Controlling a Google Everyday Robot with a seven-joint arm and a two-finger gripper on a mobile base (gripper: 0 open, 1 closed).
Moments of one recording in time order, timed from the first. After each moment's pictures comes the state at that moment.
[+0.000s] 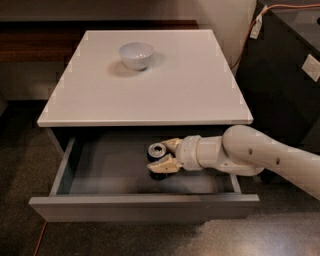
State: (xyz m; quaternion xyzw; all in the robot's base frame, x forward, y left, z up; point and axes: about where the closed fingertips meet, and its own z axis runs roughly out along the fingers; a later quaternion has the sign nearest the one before) arm 0.548 -0.018 0.694 -0.49 0.71 0.25 0.44
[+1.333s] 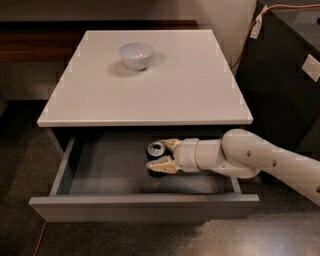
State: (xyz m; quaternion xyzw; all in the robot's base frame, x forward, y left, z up) arm 0.550 -0.010 0.683 -0.50 0.69 0.27 0.45
